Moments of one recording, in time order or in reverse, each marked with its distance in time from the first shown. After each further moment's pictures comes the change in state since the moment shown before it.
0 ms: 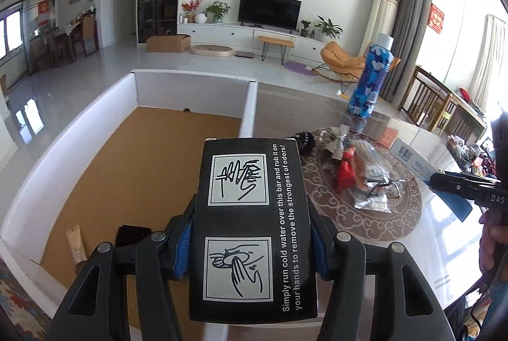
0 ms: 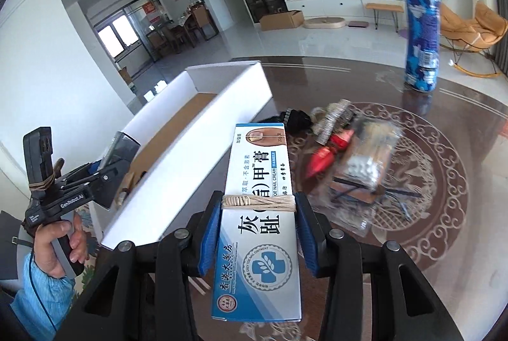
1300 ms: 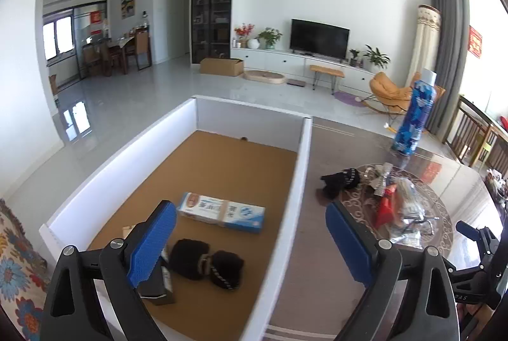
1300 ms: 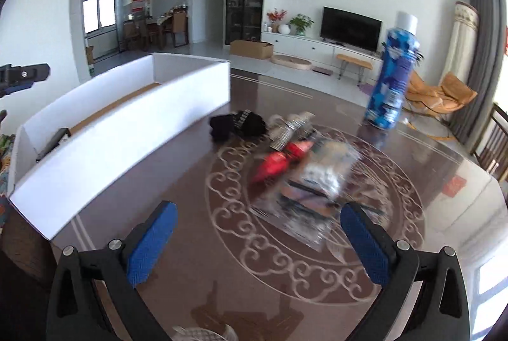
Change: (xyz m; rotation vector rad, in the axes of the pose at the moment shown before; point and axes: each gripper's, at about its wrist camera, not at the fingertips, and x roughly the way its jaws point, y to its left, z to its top) left arm -0.027 -0.019 0.000 -0.050 -0.131 0.177; right arm 0.035 -0.028 -0.069 -0.171 -0.123 -0.409
